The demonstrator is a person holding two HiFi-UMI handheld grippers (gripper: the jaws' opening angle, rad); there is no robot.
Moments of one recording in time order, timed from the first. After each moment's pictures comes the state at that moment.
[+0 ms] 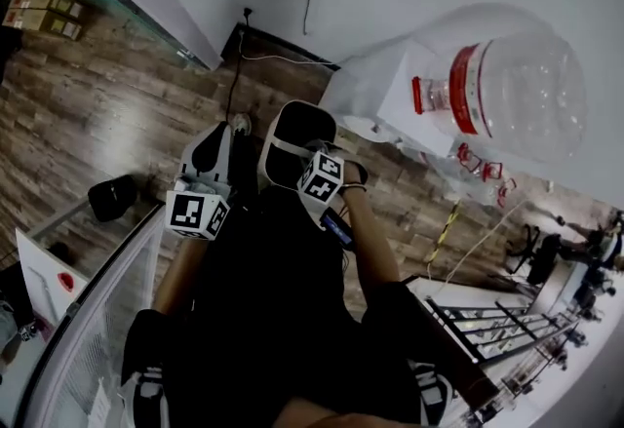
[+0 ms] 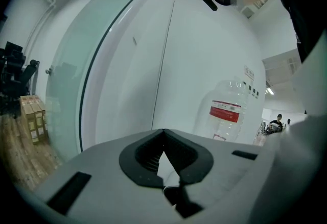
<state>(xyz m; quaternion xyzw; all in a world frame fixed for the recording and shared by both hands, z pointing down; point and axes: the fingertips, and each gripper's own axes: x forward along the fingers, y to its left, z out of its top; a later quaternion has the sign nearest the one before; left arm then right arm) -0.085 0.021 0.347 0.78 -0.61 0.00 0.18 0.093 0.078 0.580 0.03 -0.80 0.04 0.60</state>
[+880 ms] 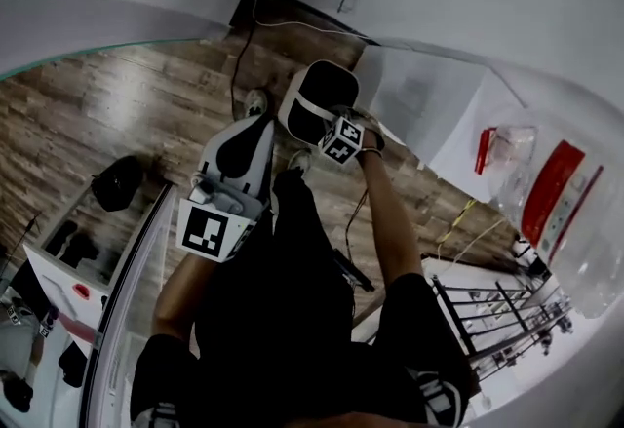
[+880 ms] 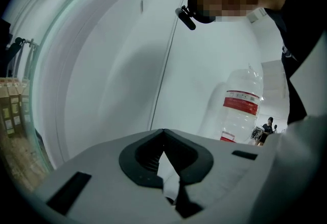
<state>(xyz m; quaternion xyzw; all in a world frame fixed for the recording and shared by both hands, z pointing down) -0.081 -0.099 0.424 0.81 -0.54 -0.01 0.22 0.081 -0.030 0.809 0.04 -0.78 0.08 0.62</state>
